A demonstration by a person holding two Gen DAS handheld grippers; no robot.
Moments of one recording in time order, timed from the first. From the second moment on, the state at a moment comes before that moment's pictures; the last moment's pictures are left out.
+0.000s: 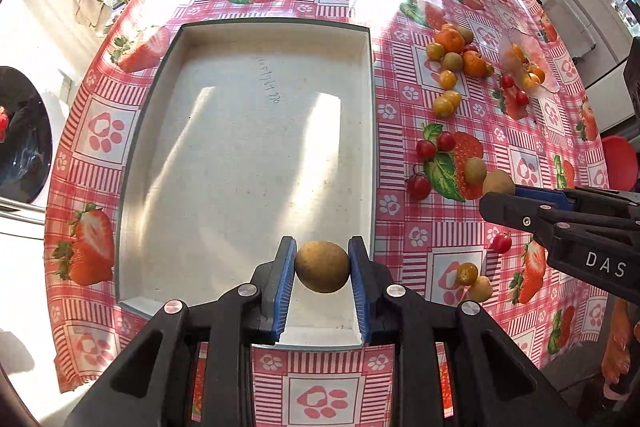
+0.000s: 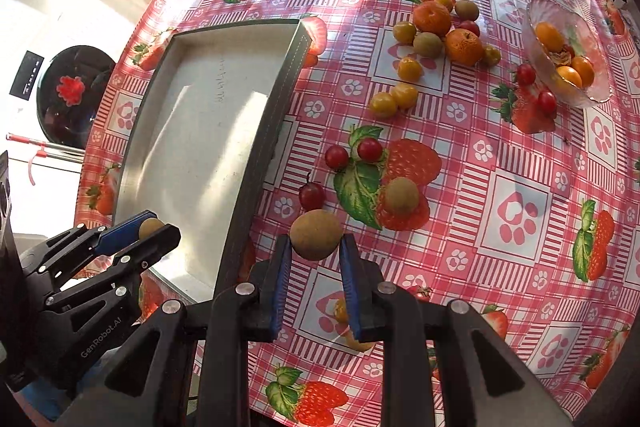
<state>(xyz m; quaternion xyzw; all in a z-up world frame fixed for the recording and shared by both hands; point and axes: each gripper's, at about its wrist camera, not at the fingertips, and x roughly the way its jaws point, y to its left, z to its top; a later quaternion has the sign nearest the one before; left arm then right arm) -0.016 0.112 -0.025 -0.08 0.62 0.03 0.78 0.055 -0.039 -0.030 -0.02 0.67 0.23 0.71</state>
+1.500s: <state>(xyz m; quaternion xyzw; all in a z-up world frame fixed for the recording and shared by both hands) -0.024 0.159 -0.074 -0.04 0.65 0.07 0.75 0.053 0.042 -0.045 -0.08 0.68 0.23 0.69</state>
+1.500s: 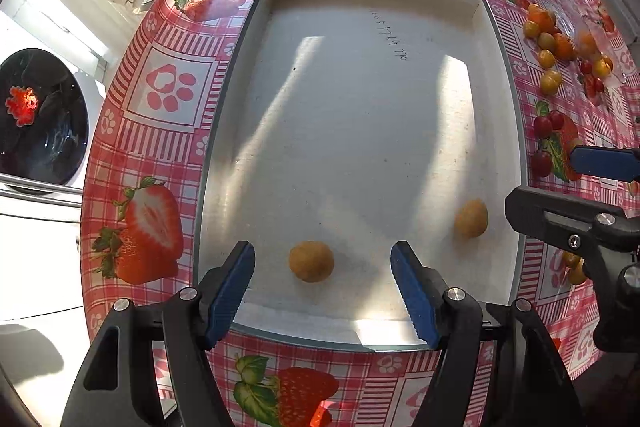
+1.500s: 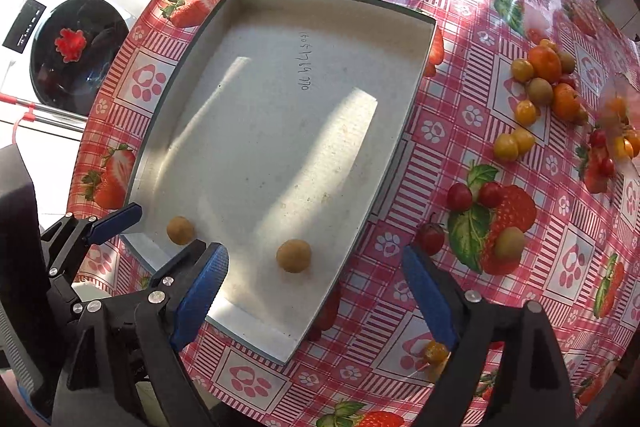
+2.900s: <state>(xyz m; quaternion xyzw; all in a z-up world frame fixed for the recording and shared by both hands) -0.017 -0.041 -0.093 0.04 0.66 -0.11 0.74 0.034 -0.129 -0.107 0.01 0.73 0.12 0.67</state>
